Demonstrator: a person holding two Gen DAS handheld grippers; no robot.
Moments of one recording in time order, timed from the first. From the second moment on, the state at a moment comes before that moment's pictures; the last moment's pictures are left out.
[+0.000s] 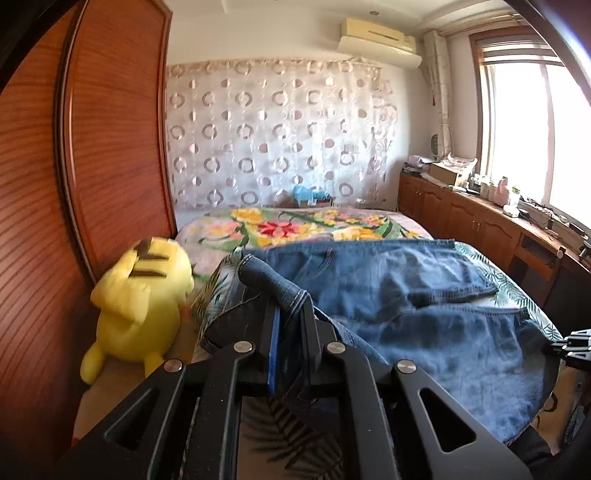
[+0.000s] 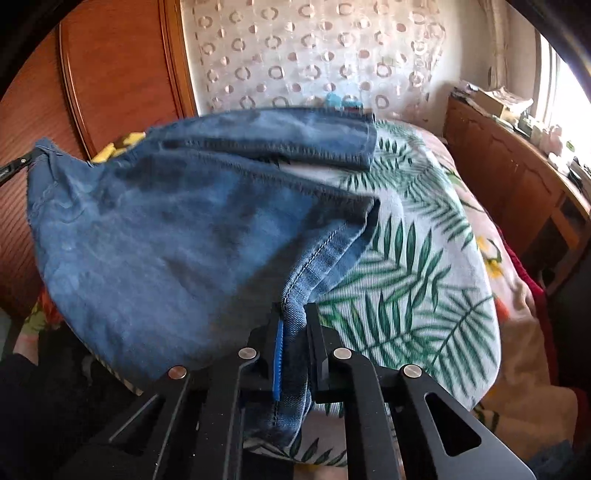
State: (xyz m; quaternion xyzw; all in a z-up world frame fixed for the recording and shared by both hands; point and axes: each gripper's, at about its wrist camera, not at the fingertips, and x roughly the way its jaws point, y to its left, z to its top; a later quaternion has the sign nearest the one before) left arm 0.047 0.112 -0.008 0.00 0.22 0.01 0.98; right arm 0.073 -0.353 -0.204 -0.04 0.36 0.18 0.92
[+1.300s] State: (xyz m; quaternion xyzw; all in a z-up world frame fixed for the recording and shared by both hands) left arm 0.092 0.083 0.008 0.00 0.20 -0.02 0.98; right arm 0.133 -0.340 -0.200 -0.02 0.32 0.17 0.93
